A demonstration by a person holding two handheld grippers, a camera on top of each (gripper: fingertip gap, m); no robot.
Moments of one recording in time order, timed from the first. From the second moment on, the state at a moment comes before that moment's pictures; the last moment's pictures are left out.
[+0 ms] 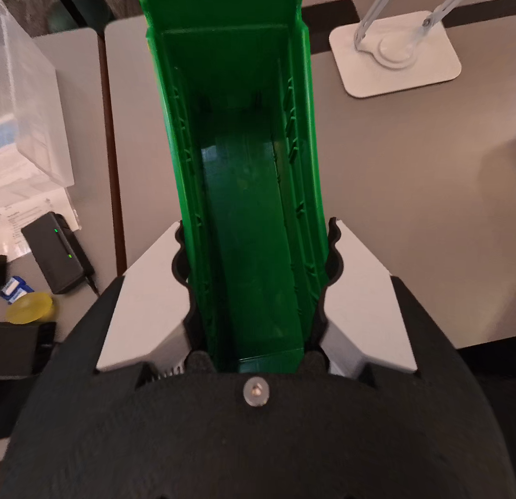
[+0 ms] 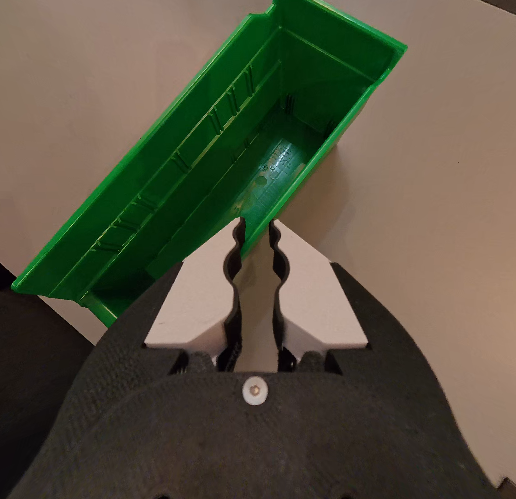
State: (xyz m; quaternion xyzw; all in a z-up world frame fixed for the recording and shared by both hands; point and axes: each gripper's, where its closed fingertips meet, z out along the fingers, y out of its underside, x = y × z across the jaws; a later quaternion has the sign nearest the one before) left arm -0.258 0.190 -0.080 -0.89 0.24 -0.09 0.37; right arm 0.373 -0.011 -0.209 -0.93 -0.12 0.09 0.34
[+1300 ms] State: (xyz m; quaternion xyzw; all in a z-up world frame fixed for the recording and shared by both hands) left arm 0.119 0.064 -0.186 -0.84 0.39 -0.29 0.24; right arm 0.365 -0.014 -0.211 -0.93 -0.12 0.11 0.33
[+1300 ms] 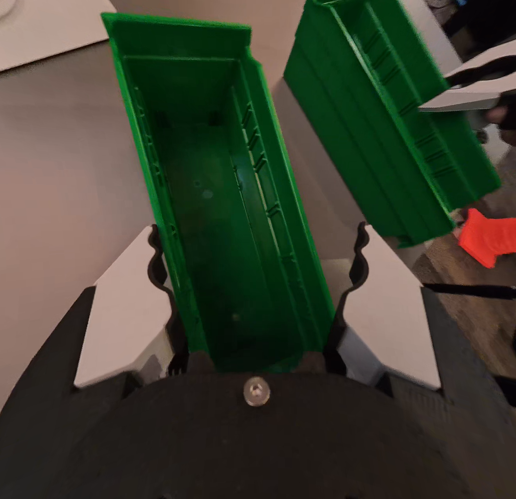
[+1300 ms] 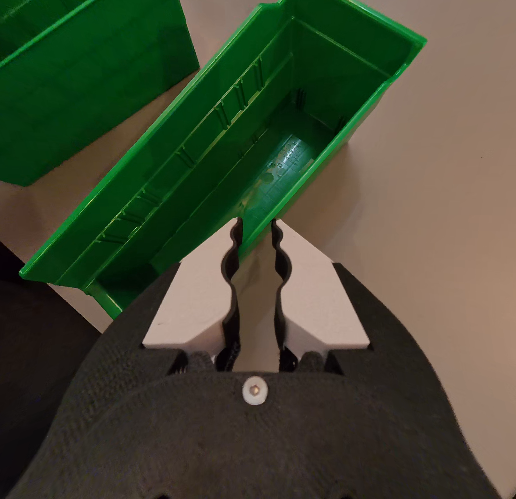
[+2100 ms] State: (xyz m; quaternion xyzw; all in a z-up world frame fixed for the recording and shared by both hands) left arm 0.135 0.025 -0.222 -0.83 0.30 -0.46 0.10; right arm 0.368 -0.017 -0.213 -0.93 -0.13 0.10 0.32
